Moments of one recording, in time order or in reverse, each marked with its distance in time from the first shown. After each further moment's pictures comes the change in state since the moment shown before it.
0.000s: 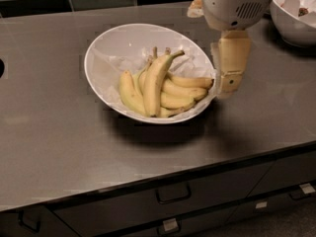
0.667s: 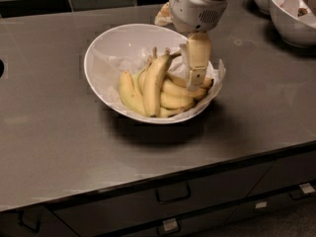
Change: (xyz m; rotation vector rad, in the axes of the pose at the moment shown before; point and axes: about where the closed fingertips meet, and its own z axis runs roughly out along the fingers) arm -0.043 -0.046 0.052 -0.059 -0.164 -0.129
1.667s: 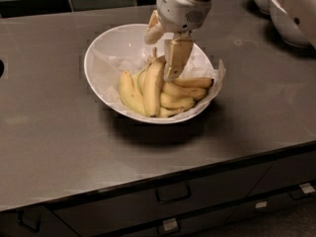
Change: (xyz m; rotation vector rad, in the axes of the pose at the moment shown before) arm -0.017 -0.017 0.017 -0.033 -0.050 -0.046
